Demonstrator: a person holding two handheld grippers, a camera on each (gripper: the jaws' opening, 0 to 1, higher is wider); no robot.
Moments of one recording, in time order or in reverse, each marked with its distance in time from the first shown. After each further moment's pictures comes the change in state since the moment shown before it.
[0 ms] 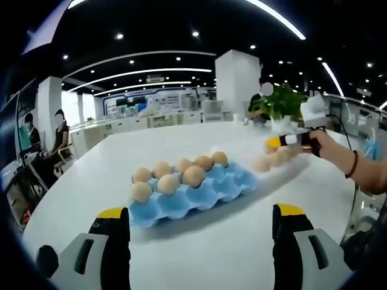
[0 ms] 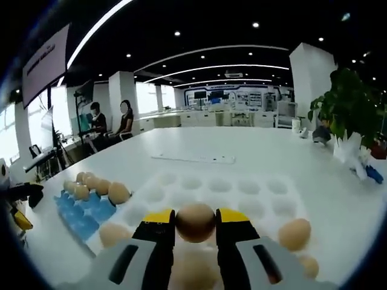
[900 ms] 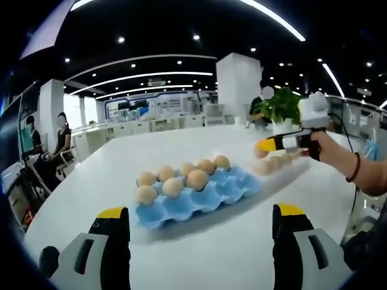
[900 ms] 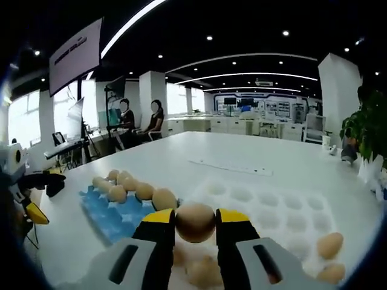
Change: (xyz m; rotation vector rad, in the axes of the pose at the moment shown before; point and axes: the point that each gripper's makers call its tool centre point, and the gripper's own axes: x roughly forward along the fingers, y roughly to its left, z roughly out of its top) left arm -0.008 0.006 0.006 -0.003 -0.033 0.014; right arm 0.010 0.077 0.011 -0.099 -0.013 0.184
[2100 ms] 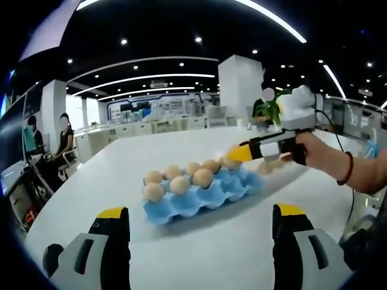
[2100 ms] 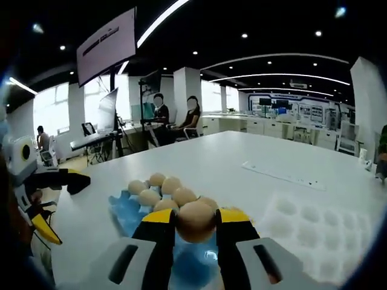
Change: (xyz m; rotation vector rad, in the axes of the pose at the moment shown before) left arm -0.012 0.011 -0.001 0.000 -0.012 0.009; right arm 0.054 0.100 0.010 -0.072 0.017 0.238
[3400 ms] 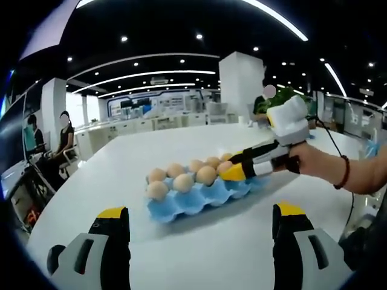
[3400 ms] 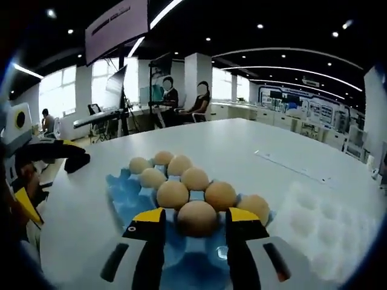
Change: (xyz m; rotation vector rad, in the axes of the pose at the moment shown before) left arm 0.000 0.008 -0.001 0.008 0.042 0.009; right arm 0.023 0.013 -0.029 -0.082 0.099 0.040
